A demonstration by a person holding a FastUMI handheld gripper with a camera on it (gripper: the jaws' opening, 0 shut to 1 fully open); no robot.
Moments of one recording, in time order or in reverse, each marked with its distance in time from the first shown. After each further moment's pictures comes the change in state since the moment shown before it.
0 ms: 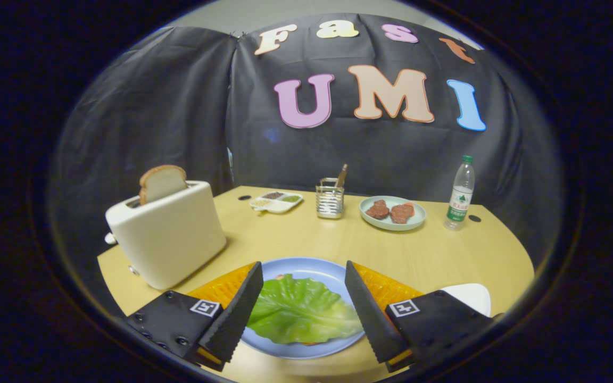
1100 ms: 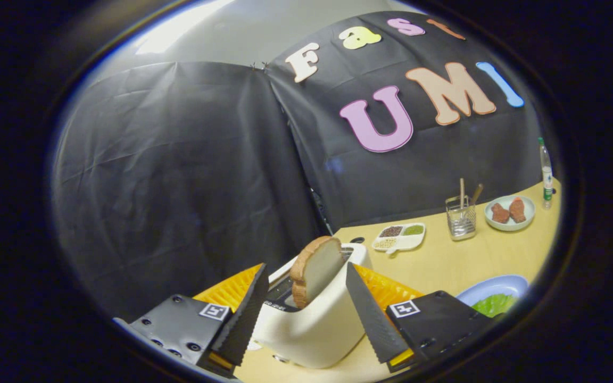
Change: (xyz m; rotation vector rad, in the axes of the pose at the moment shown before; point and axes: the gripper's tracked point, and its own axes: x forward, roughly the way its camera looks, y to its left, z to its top) arm 0.039 0.230 0.070 0.226 -0.136 0.348
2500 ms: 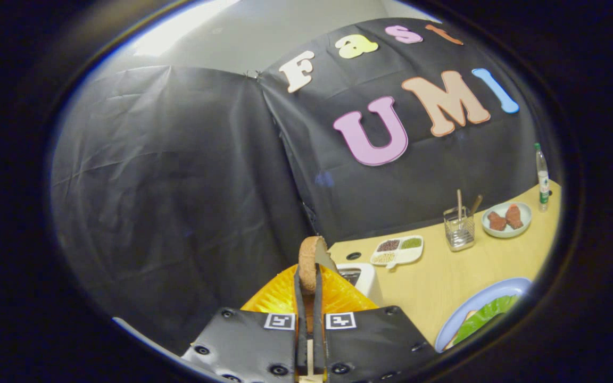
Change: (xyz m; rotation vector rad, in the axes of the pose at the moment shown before) arm 0.011 0.010 0.033 0.008 -0.102 -0.037
